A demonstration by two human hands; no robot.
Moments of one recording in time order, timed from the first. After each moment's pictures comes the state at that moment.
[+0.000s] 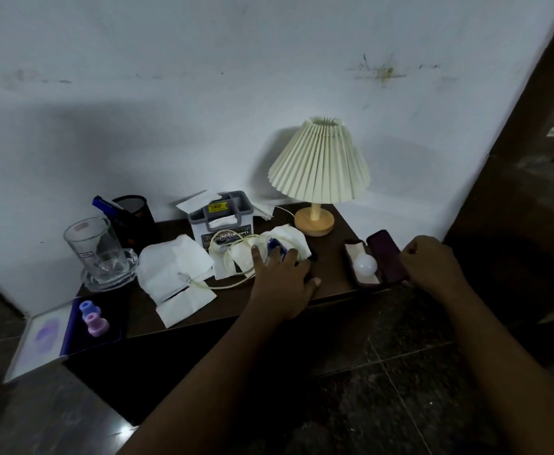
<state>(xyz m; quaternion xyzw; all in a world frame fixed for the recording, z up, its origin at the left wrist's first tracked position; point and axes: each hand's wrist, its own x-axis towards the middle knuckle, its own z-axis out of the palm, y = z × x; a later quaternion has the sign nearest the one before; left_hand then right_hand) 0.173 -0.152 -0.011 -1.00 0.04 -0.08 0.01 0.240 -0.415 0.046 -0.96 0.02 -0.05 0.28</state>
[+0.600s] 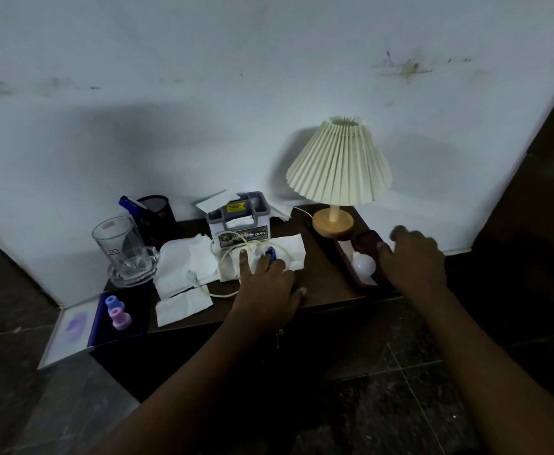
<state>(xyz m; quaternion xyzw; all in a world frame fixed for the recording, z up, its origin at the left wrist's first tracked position) 0.136 -0.112 -0.003 -0.99 0.01 -0.10 0.03 0.253 -0.361 0.026 -0.97 -0.07 -0.16 0.17</state>
